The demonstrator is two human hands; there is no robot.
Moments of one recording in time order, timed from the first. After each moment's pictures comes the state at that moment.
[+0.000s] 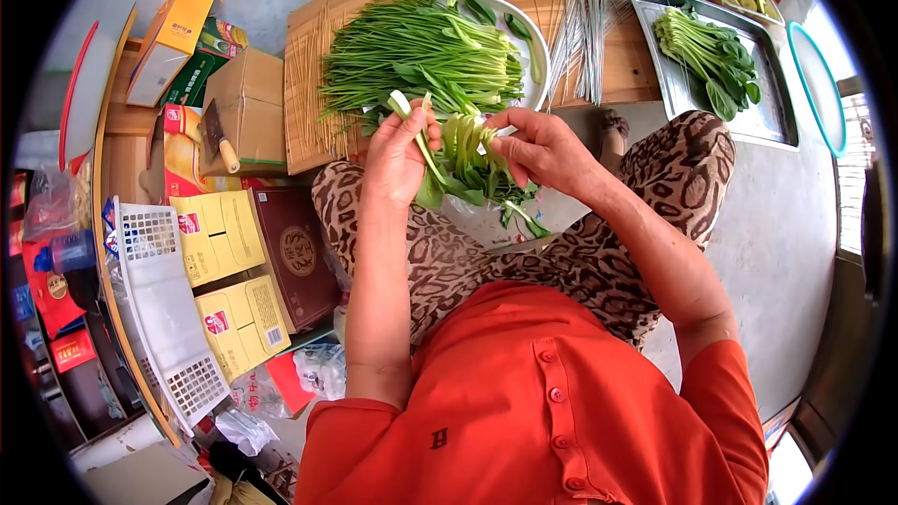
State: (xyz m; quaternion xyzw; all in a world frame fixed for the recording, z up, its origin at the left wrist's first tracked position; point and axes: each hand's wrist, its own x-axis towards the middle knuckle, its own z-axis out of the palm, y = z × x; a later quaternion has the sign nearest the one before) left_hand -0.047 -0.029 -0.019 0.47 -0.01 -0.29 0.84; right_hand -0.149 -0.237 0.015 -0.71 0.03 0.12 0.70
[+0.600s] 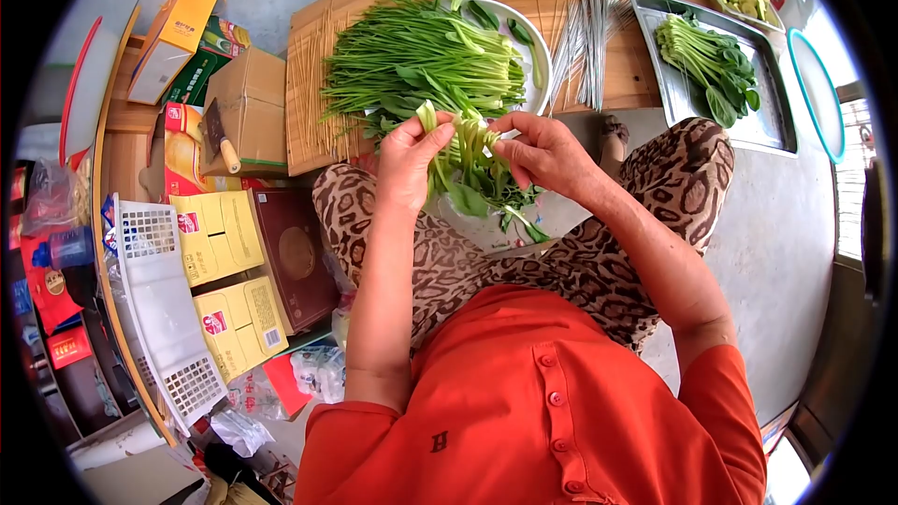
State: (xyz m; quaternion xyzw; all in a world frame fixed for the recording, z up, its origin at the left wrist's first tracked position) left_hand -0.060 -0.040 -0.019 0.59 -0.06 -0.23 0.77; right_hand -0.145 -0.236 0.002 -0.71 0.02 0.12 0.69
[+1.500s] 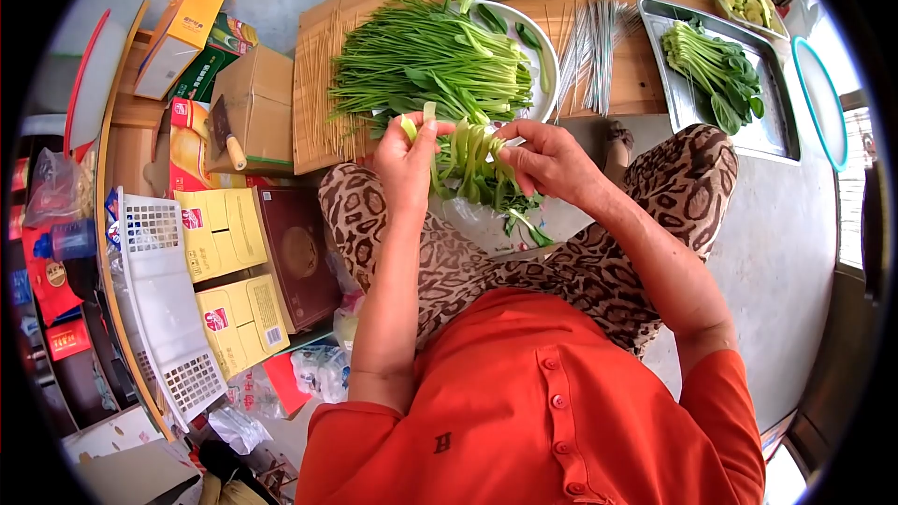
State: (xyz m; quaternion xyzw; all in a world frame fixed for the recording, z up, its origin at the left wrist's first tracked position) left_hand -0.064 -0.038 -0.021 0.71 -0.08 -0.06 0.70; right_hand -0.146 -0.233 0.007 -0.70 0.03 0.14 0.70
